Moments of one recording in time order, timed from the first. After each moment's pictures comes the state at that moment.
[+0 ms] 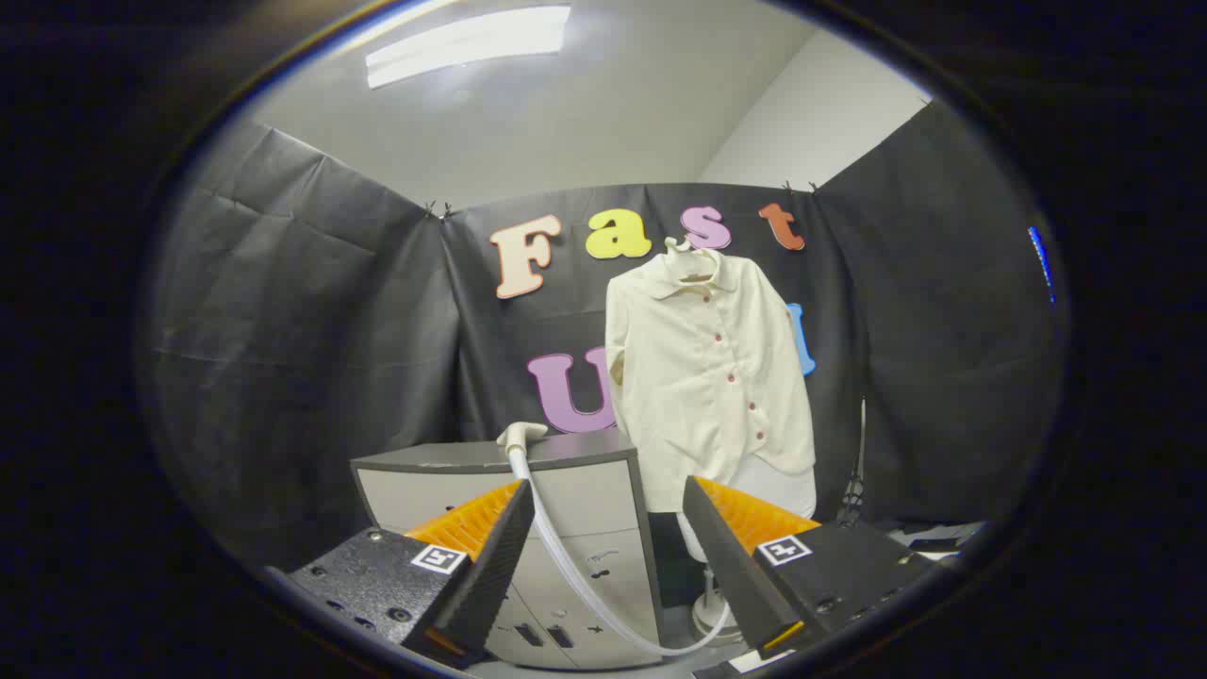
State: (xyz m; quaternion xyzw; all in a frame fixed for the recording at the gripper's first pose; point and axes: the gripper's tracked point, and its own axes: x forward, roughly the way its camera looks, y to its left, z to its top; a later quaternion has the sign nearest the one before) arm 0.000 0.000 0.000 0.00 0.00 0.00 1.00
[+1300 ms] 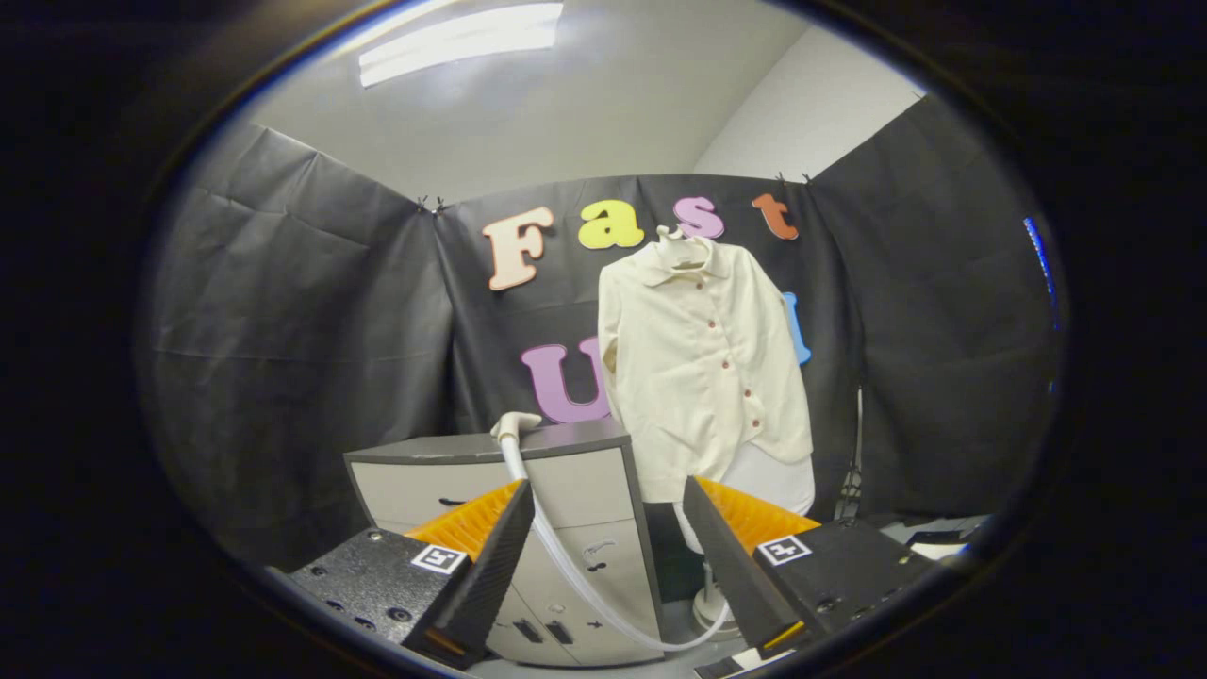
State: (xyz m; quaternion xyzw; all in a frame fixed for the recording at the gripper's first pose) arm 0.010 -0.002 -0.012 0.01 0.01 0.00 1.00
